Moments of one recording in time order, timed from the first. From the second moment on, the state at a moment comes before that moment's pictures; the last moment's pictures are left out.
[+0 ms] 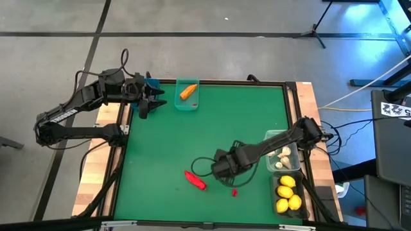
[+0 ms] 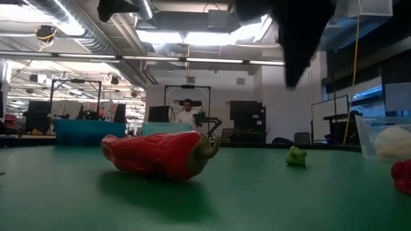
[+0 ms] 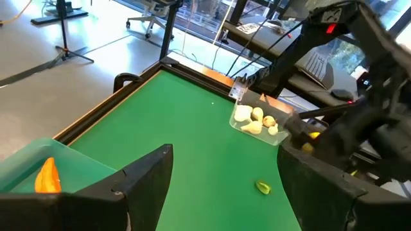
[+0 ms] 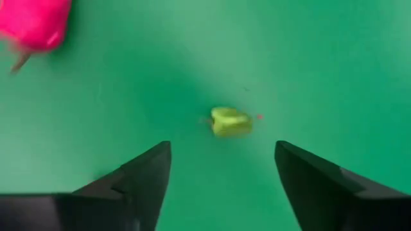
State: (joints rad) left arm 0.45 0.79 1.04 -0.58 0.21 -0.26; right arm 0.39 1.97 1.73 -1.25 0.17 0.74
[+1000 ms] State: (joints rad) left arm 0.45 0.79 1.04 -0.60 0.21 -0.26; right arm 0.39 1.97 1.43 -0.92 0.26 1.57
